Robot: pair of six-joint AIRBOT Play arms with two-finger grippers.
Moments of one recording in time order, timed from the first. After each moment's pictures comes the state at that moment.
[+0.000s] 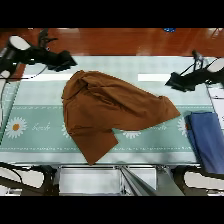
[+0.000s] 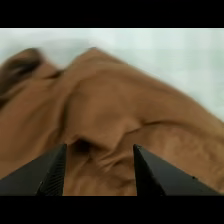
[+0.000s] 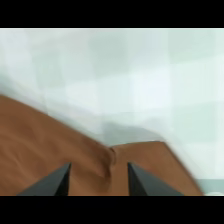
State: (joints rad) left arm 0.05 -1.69 1.63 0.94 -1.15 -1.41; right arm -0.17 -1.45 1.27 -1.15 1.09 1.52
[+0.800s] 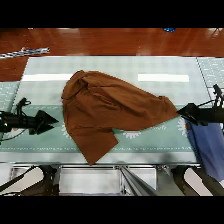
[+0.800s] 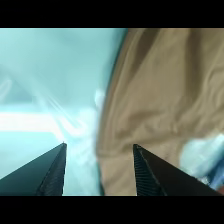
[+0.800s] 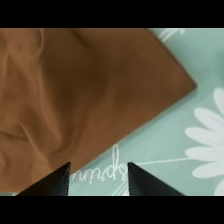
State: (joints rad) left arm 0.54 -1.19 0.58 0.86 -1.28 -1.21; right arm -0.49 -0.96 0.63 -0.96 1.14 1.31
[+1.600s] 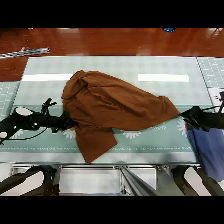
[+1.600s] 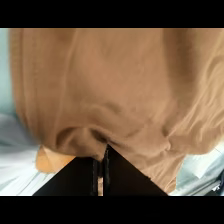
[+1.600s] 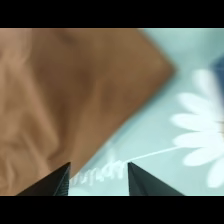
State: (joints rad) left arm 0.13 -1.23 0.49 0.72 -0.97 -1.32; right arm -0.61 -0.92 0.57 -0.91 1.15 1.32
